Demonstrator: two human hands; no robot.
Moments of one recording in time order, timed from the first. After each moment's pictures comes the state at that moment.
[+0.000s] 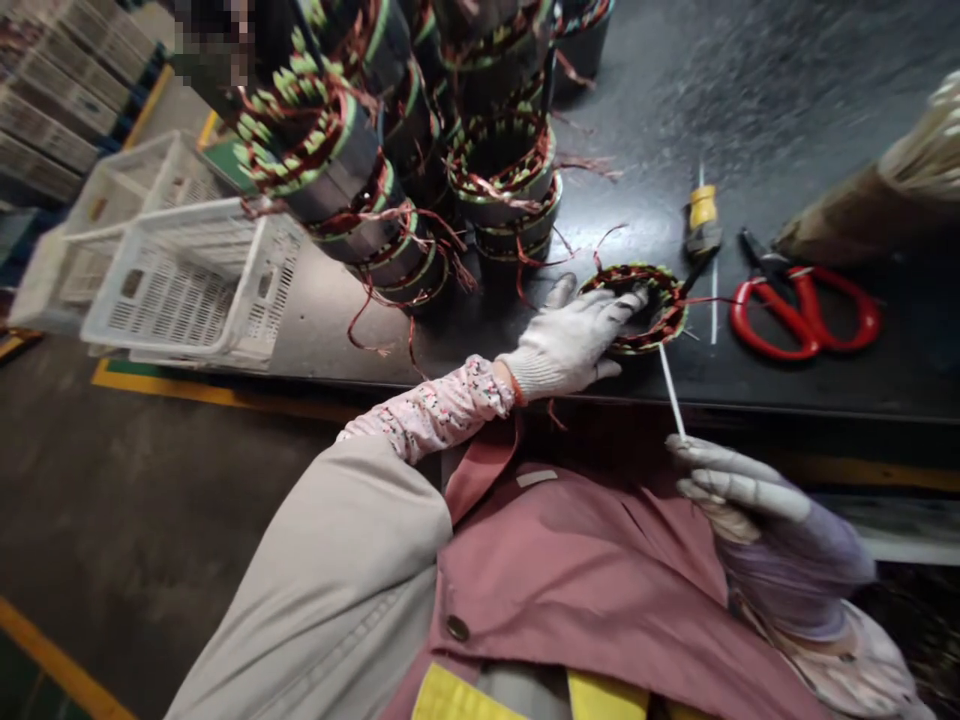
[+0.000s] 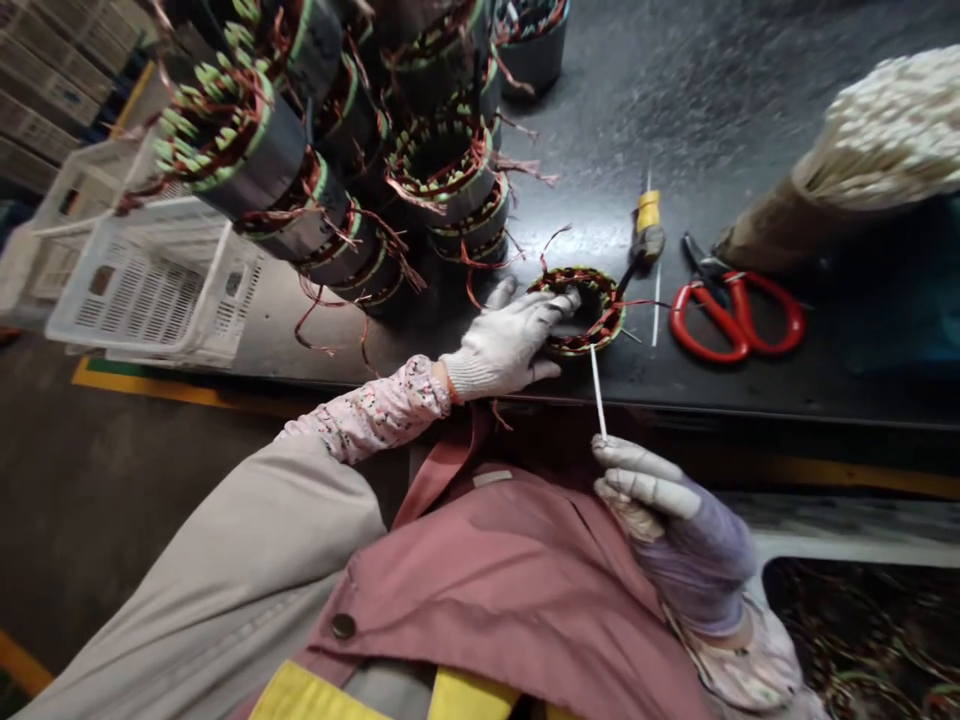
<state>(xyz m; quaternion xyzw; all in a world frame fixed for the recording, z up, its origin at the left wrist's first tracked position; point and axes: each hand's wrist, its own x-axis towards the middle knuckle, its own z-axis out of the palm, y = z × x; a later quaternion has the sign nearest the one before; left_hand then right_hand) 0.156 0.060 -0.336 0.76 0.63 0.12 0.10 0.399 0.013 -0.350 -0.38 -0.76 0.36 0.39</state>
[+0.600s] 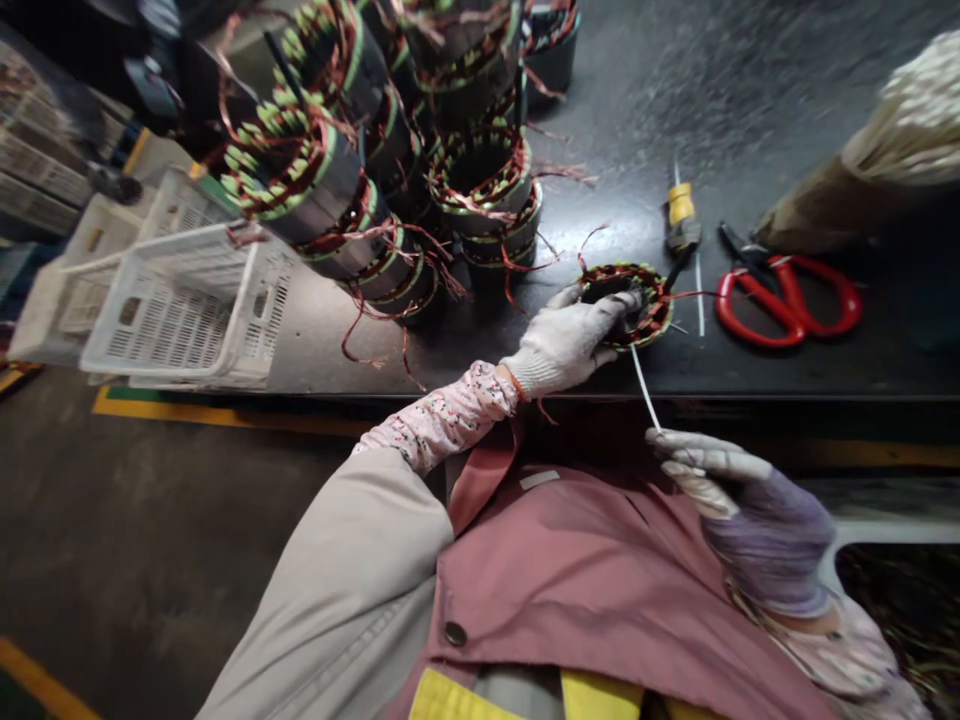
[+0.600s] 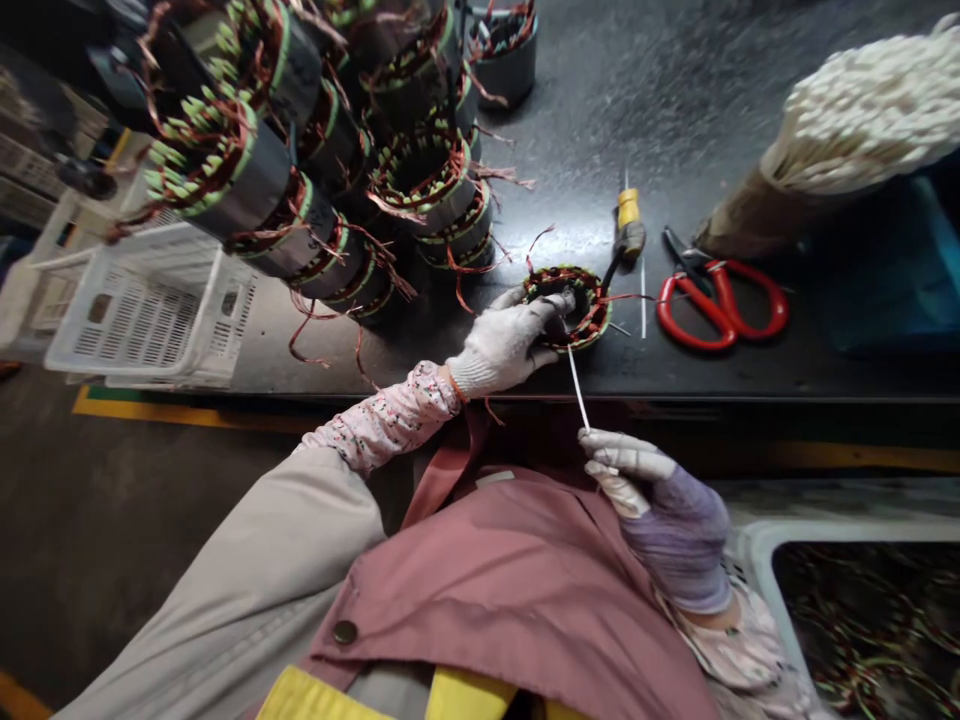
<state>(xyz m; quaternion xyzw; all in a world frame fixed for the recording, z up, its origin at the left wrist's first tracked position) 0.155 0.070 -0.347 0.75 0.63 0.15 0.11 0.384 0.014 -0.353 -0.35 -0.72 0.42 0.42</state>
